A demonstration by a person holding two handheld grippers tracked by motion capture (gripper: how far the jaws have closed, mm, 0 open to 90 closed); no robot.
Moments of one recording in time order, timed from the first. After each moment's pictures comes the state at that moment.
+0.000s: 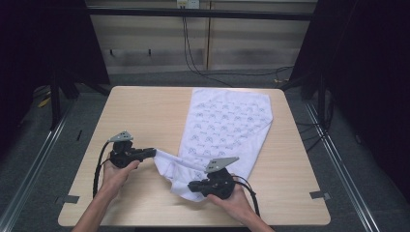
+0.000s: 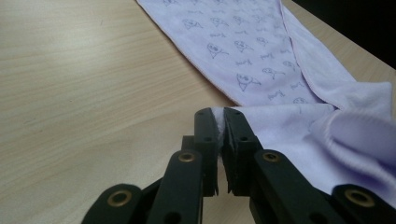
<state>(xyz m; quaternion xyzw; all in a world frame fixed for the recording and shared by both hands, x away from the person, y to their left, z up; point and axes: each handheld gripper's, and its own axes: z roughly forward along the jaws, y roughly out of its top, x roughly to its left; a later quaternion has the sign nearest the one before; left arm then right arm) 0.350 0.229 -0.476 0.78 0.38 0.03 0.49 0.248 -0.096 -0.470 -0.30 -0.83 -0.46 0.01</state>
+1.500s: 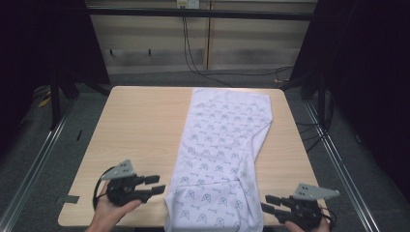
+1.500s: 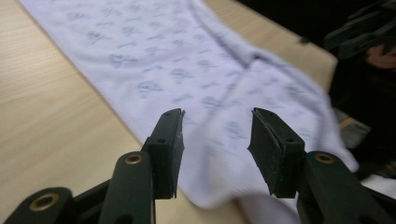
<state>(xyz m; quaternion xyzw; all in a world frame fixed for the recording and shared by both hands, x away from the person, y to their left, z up) 0.255 0.199 -0.447 0.82 0.29 0.00 0.50 0.149 -0.276 -0.450 -0.42 -0.78 -0.46 -0.08</state>
